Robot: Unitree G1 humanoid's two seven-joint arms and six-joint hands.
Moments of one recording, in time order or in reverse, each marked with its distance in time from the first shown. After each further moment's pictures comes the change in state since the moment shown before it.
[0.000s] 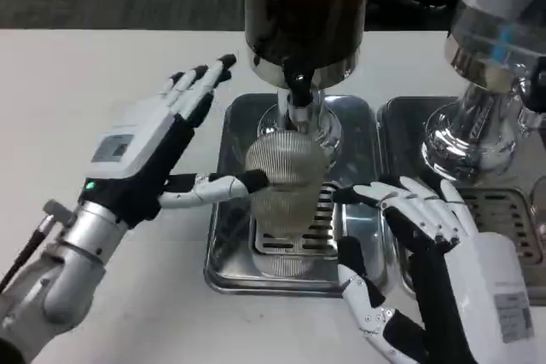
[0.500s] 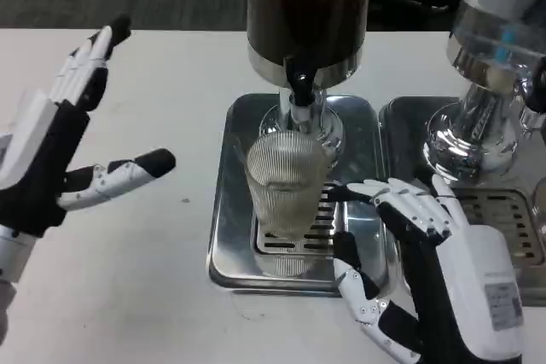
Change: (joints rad) left arm 0.214 0.123 0.249 -0.201 -0.220 -0.166 -0.131; right arm -0.074 -0.011 -0.007 0.079 0.022 -0.019 -0.016
